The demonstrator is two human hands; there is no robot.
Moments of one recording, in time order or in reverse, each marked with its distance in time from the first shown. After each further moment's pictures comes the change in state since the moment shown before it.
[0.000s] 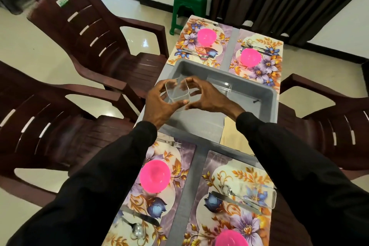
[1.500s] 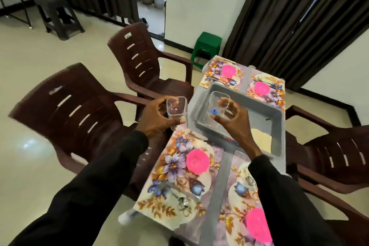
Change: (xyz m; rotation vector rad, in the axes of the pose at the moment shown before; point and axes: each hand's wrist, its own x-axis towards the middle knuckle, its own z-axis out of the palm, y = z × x) left_hand -0.162 0.046 -0.246 -0.098 -0.067 0.059; right_hand -0.121 -0.221 0.125 0.081 0.585 0.024
